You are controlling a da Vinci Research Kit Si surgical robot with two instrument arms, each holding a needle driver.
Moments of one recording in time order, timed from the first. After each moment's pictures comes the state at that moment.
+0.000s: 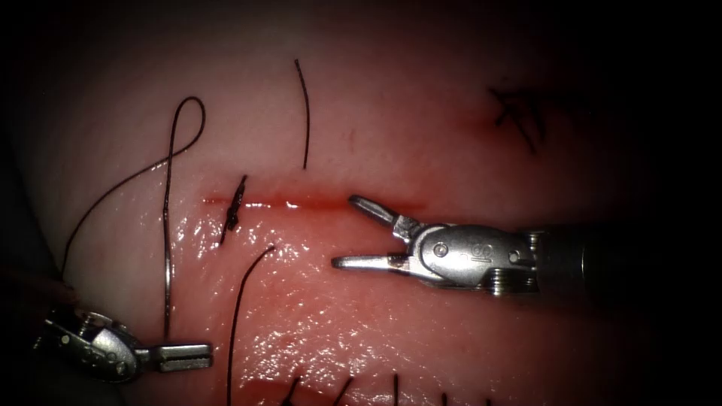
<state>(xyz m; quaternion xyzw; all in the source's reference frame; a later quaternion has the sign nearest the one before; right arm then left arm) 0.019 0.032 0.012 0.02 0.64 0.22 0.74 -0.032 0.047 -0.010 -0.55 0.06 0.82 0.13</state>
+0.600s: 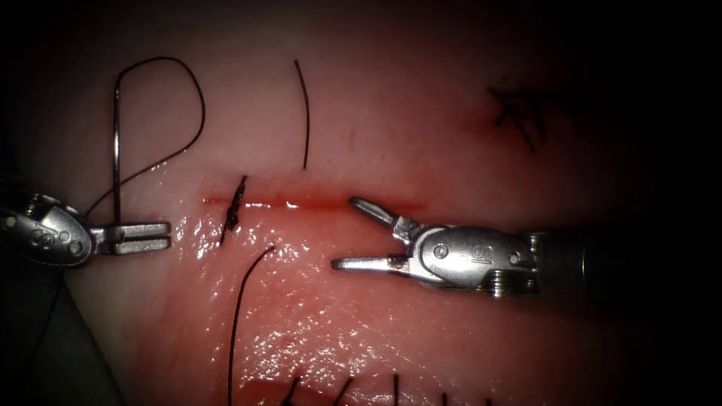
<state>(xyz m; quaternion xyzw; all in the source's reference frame) 0.019 0.032 0.012 0.02 0.64 0.21 0.74 -0.026 0.061 -0.012 -0.46 0.07 0.88 0.10</state>
